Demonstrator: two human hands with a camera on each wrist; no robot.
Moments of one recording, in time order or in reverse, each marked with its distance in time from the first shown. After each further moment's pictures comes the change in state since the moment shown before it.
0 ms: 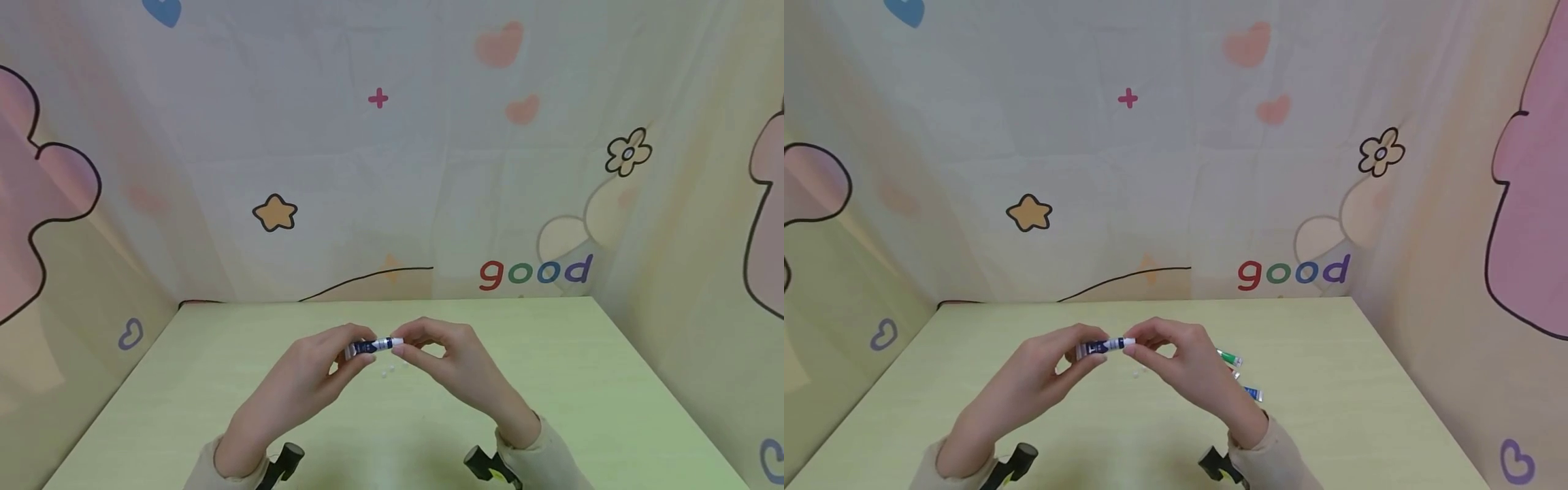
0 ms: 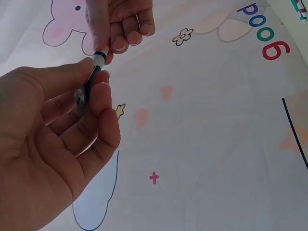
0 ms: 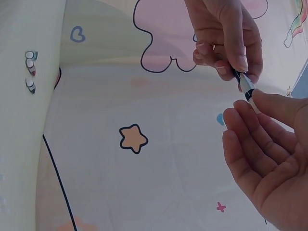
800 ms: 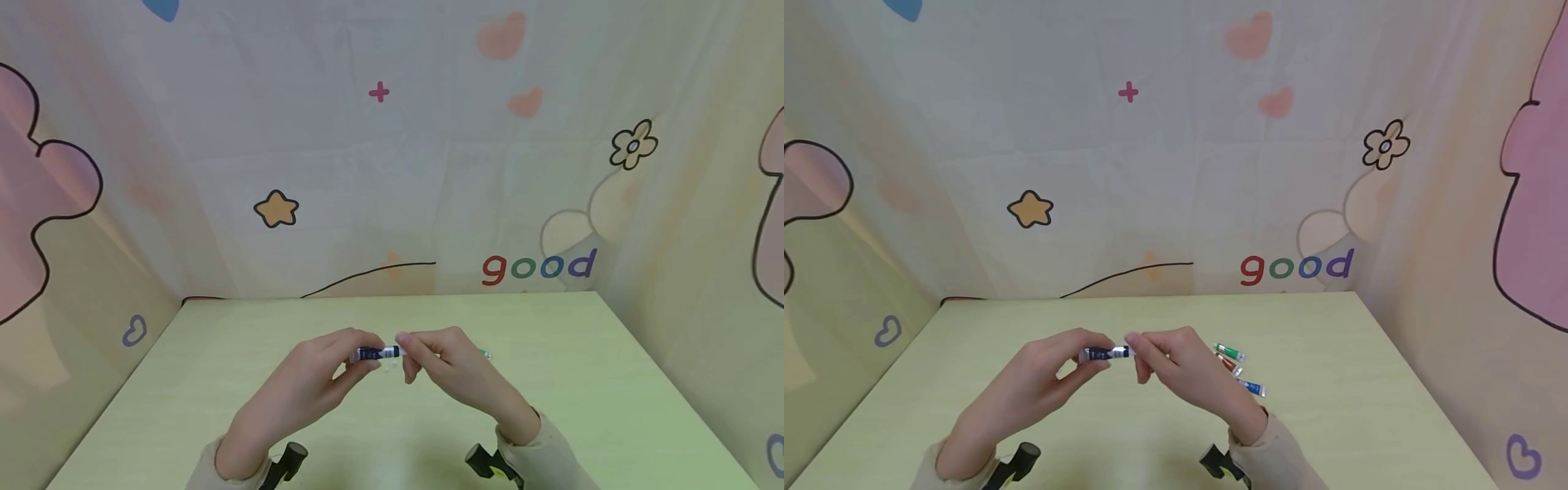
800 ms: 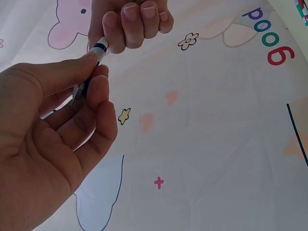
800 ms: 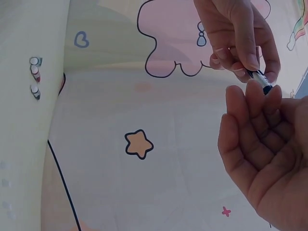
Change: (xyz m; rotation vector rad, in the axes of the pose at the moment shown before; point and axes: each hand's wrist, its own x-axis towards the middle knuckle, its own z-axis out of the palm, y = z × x) left_hand -0.002 0.007 -0.001 -0.008 -0.024 0.075; right_hand -0.001 0.002 0.005 0.006 -0.144 0.054
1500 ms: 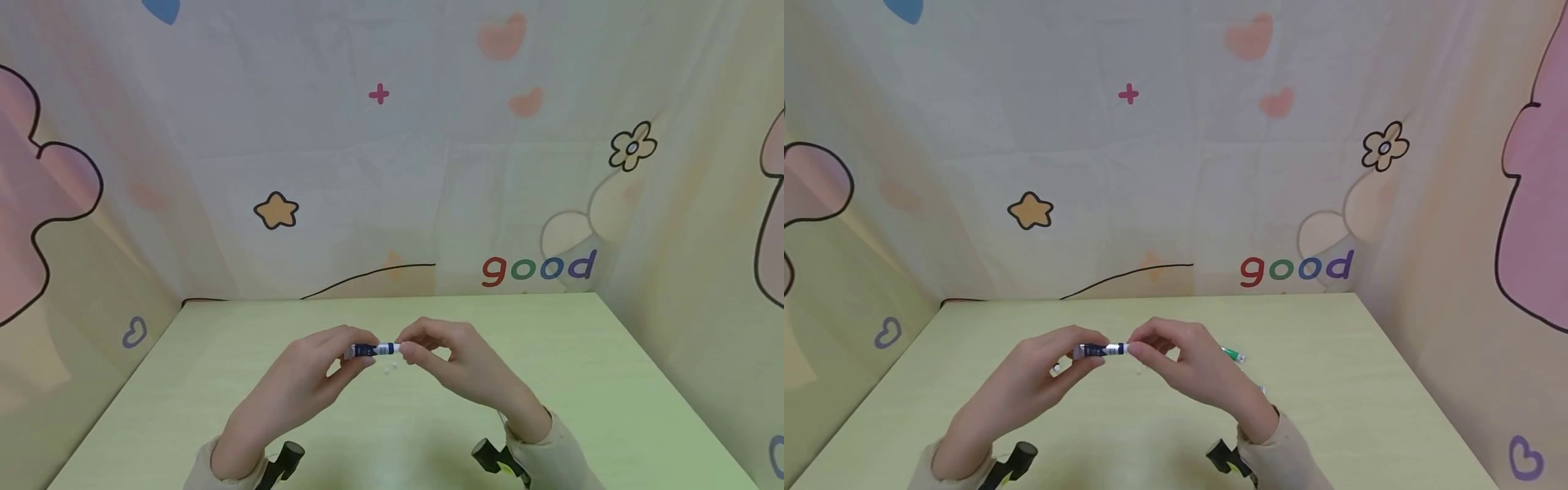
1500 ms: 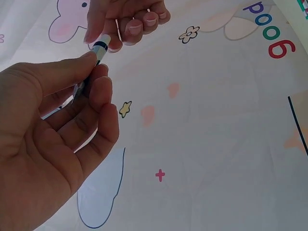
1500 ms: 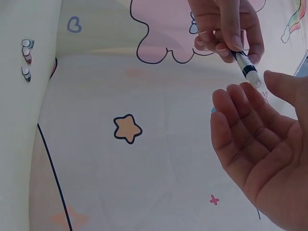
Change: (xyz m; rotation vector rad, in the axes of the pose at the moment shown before) left_hand 0.001 -0.001 -0.005 0.008 0.019 -0.032; right_hand -0.002 0.002 -0.013 -0.030 0.011 -0.088
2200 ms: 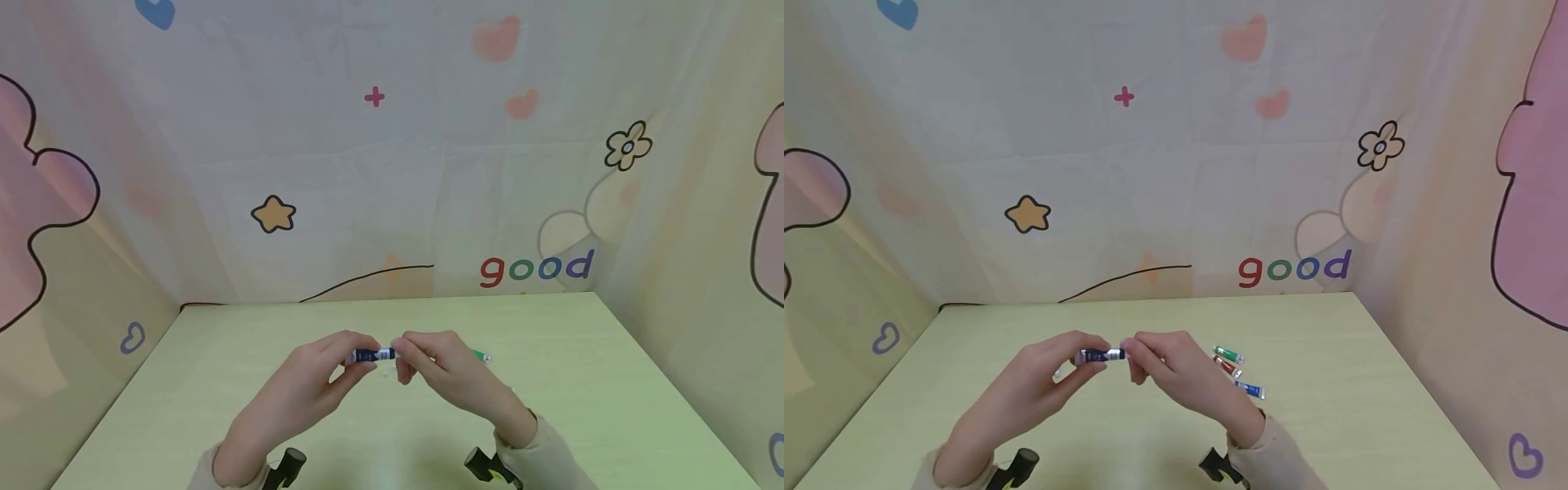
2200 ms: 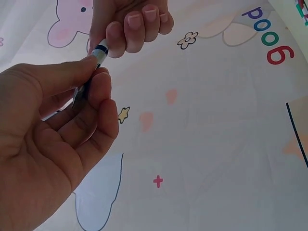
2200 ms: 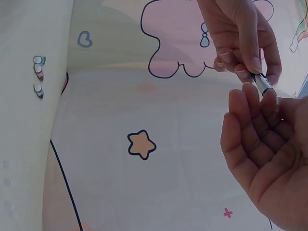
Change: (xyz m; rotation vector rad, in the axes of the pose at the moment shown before) left_hand -0.001 0.002 0.005 -0.032 -0.013 -0.020; right_hand 0.003 -0.001 0.015 0.071 -0.029 0.026
